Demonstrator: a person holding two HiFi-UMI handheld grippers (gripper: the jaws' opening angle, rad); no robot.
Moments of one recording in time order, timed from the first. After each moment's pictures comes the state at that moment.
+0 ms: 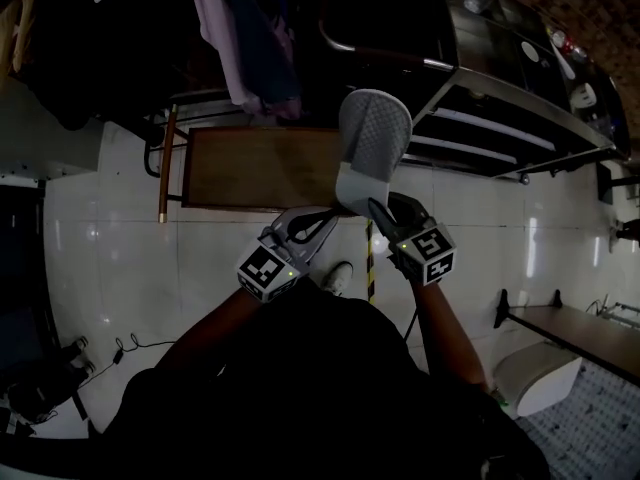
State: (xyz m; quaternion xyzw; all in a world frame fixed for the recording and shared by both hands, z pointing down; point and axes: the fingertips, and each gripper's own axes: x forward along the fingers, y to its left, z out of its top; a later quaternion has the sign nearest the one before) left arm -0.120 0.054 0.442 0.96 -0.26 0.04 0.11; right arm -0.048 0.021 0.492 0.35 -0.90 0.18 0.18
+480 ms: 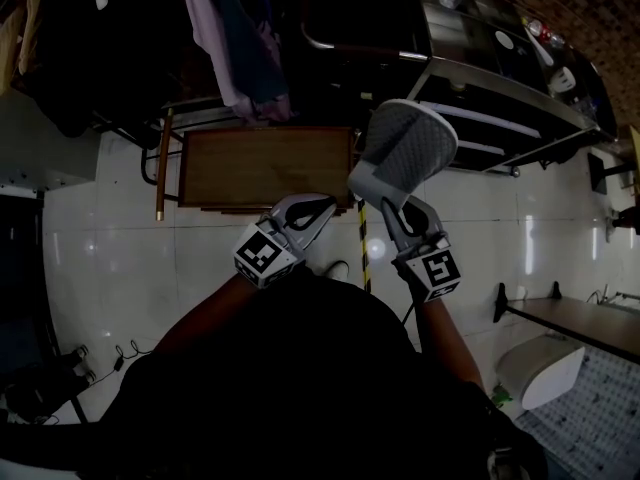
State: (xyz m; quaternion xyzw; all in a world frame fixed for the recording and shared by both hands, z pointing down) left arm -0.095 0.072 0.411 0.97 -0.23 0.04 0.07; right arm 0.000 0.067 0.411 0.44 -0.89 0.07 0.10
